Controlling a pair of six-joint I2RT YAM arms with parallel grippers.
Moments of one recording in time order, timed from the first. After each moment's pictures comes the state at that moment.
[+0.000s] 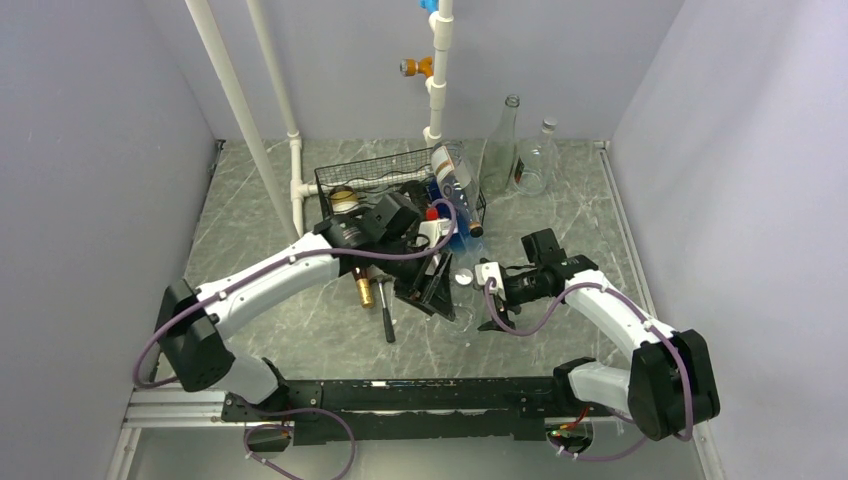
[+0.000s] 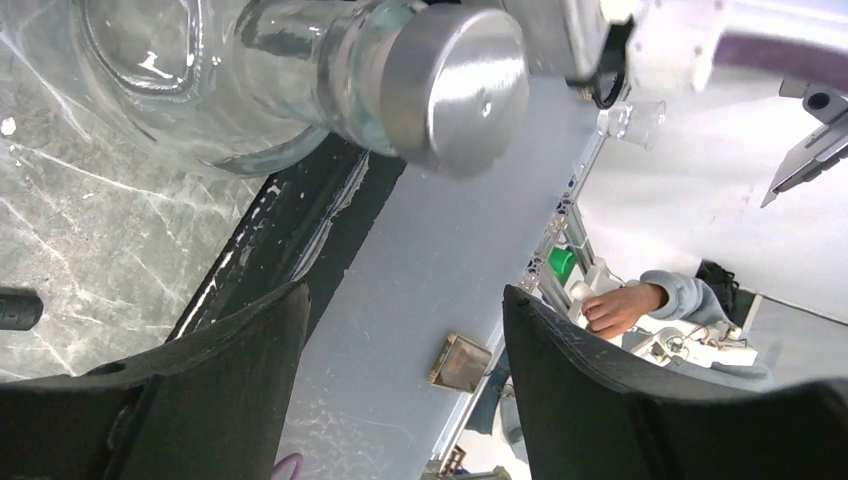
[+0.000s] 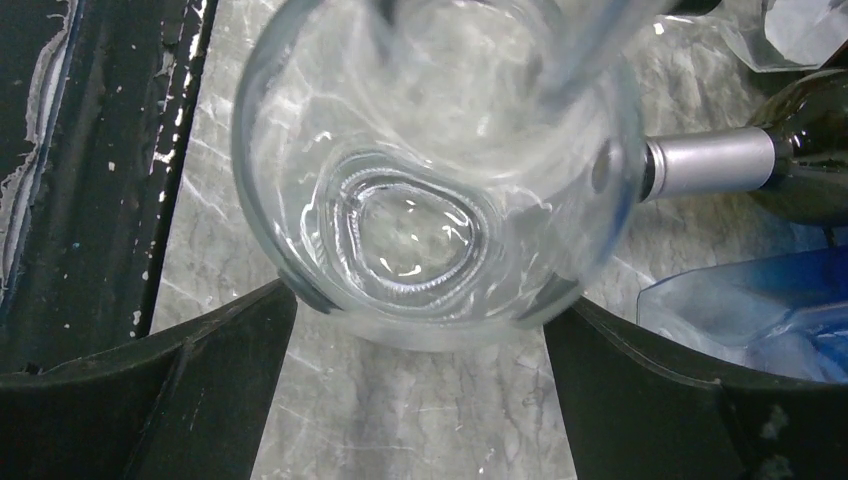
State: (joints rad) left arm -0.88 1.50 1.33 -0.74 0.71 -0.54; right arm 0.33 1.17 0.65 -0.66 -0.95 -1.23
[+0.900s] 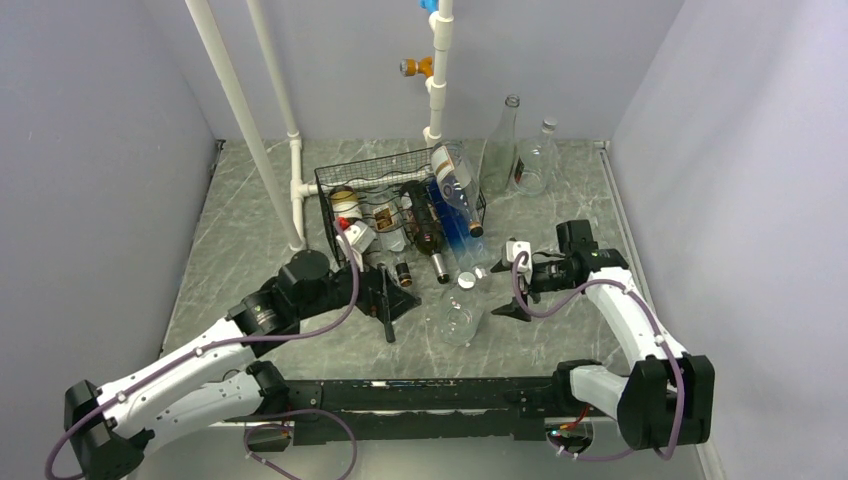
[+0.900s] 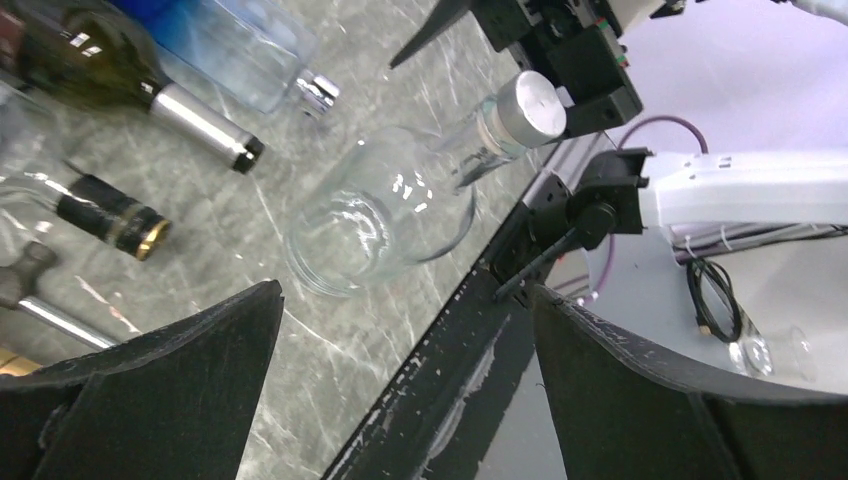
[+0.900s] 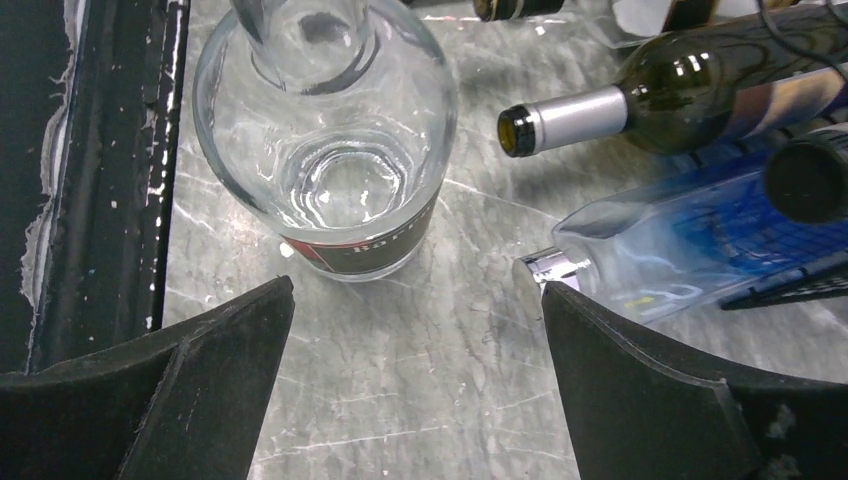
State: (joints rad) left arm -0.87 0.82 0.68 -0.13 0.22 -0.57; right arm 0.09 1.12 0.73 -0.84 -1.07 -1.29
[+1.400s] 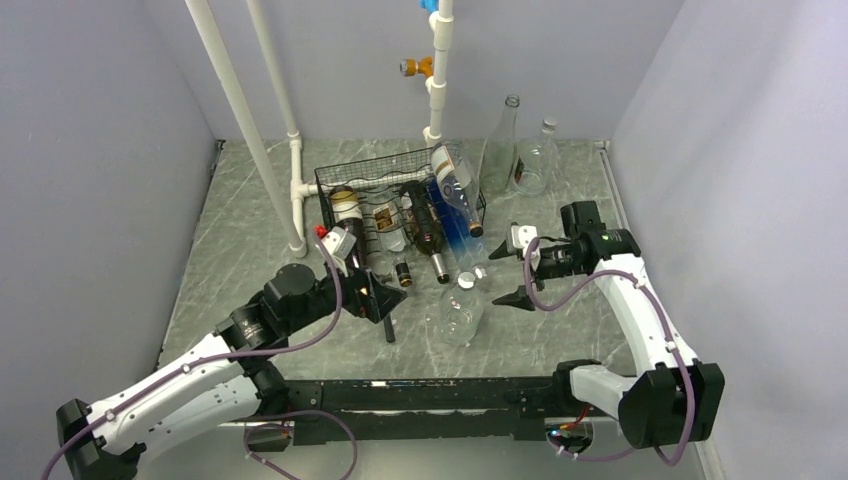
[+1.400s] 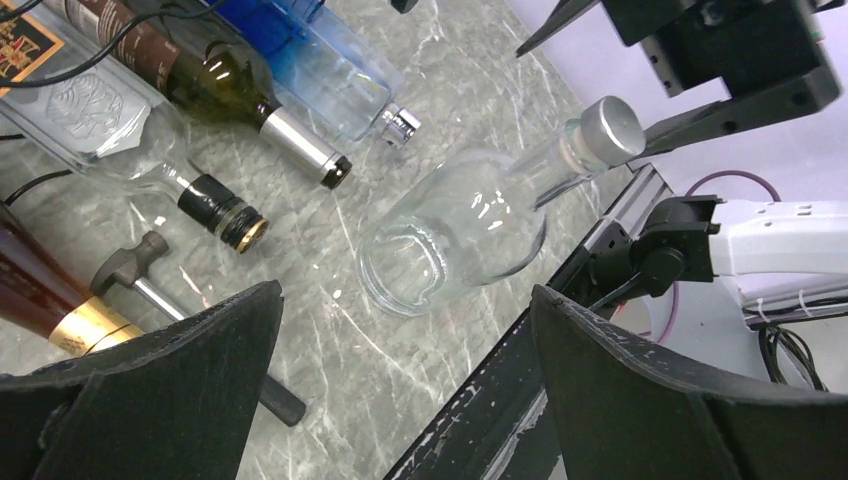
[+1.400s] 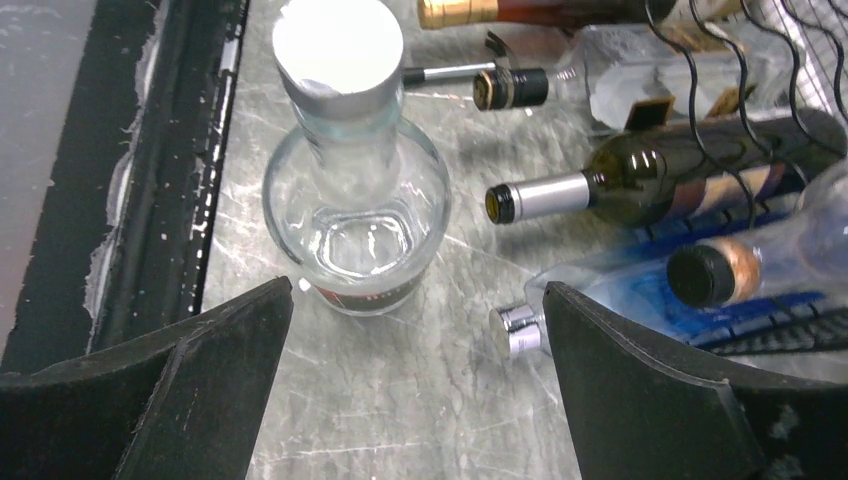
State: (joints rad) left arm -0.87 0.68 0.59 -0.12 0.04 -0.54; right arm 0.09 1.12 0.94 -1.06 -1.14 -1.34
